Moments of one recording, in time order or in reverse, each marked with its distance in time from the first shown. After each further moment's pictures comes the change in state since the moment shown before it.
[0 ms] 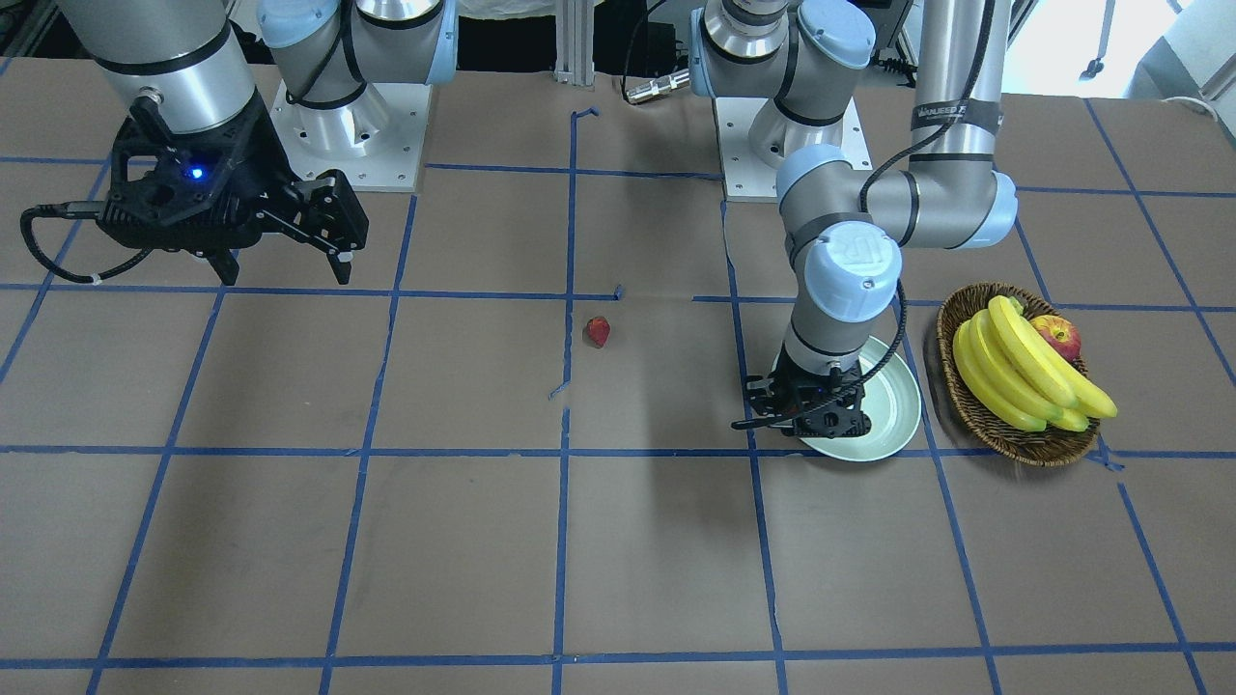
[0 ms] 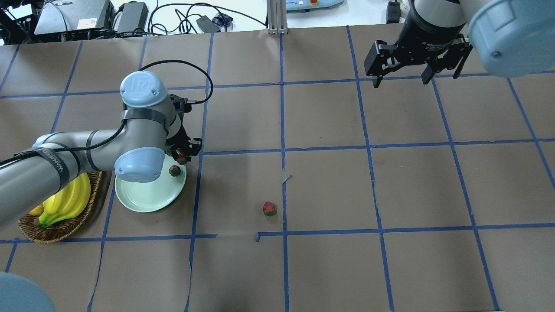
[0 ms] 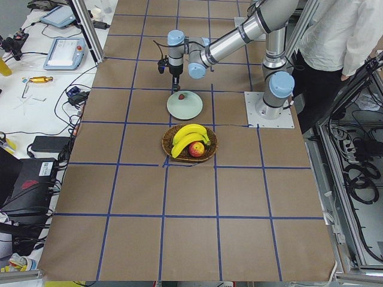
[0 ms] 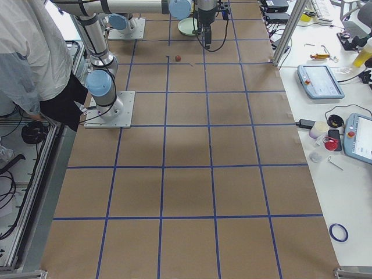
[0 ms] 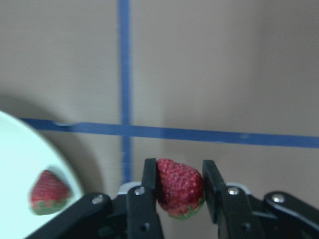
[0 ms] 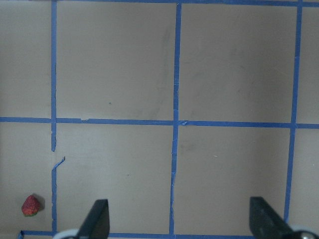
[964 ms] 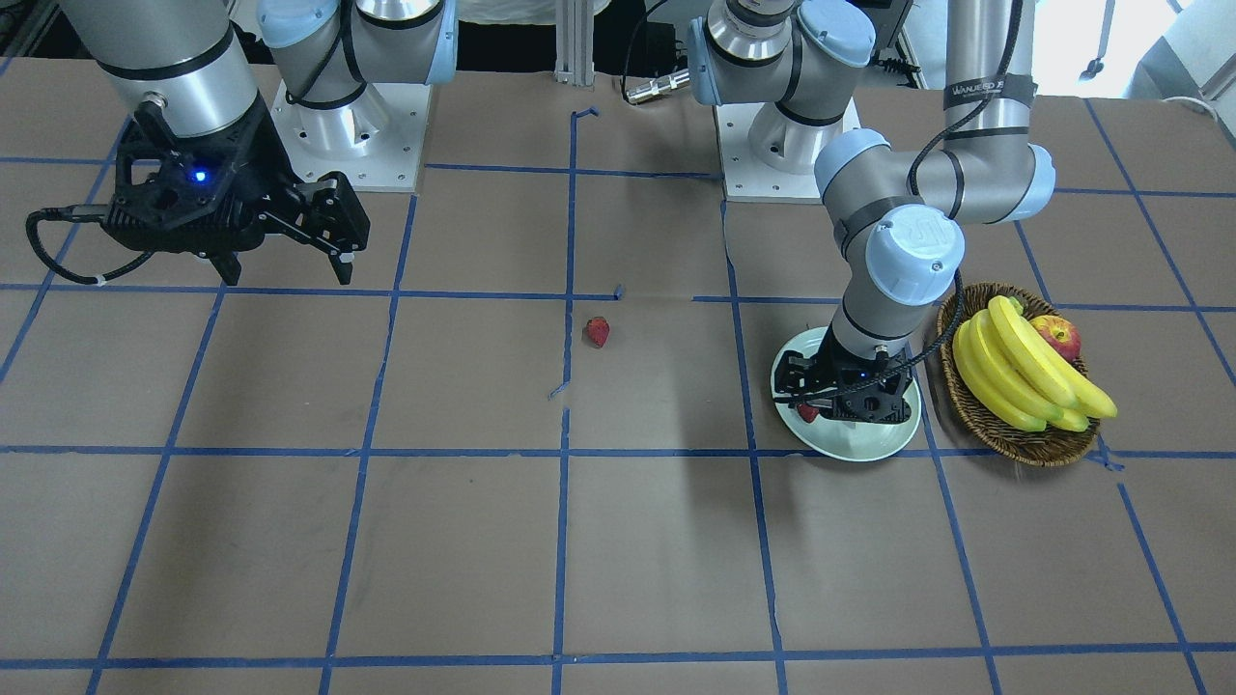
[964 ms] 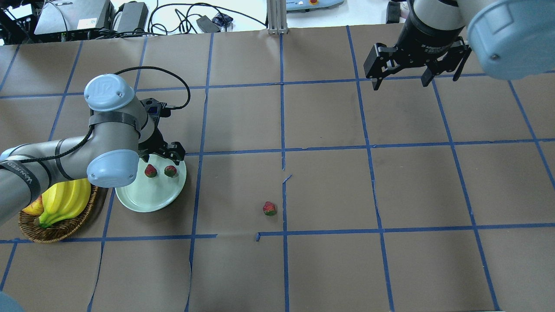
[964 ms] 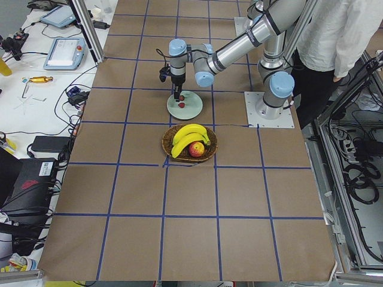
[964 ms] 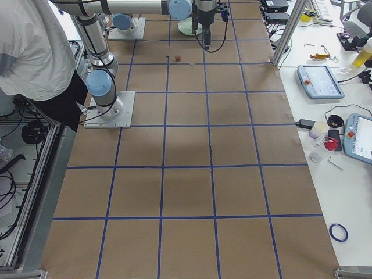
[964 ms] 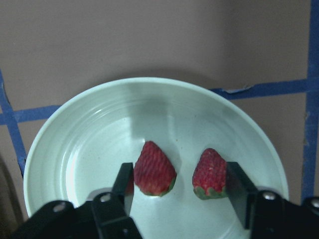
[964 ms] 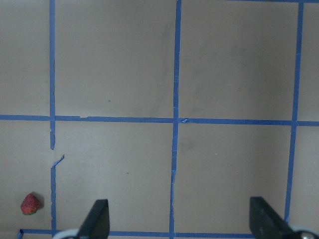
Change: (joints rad) left arm 0.047 0.064 -0.027 -0.042 -0.042 0.108; right arm 0.000 -0.002 0.010 0.000 -0.001 0.002
